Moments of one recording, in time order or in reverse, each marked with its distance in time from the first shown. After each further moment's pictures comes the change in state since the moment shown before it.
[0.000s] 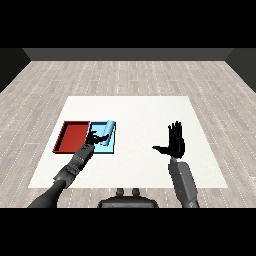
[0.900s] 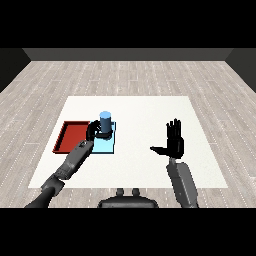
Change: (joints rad) left arm 0.144 0.131 -0.041 -0.576 0.056 0.000 -0.282; right arm 0.012 0.005 0.065 -0.139 0.022 -0.066 0.051
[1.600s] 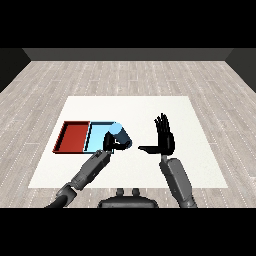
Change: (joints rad) left arm 0.137 -0.207 -0.046 -0.236 0.147 -0.076 -0.279; right arm -0.096 0.011 0.126 -0.019 0.097 -0.081 0.061
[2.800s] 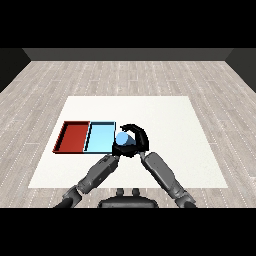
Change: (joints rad) left arm 0.030 -0.091 -0.094 -0.023 0.087 -0.049 -0.014; right arm -0.226 0.069 0.243 0.222 0.106 -0.151 0.082
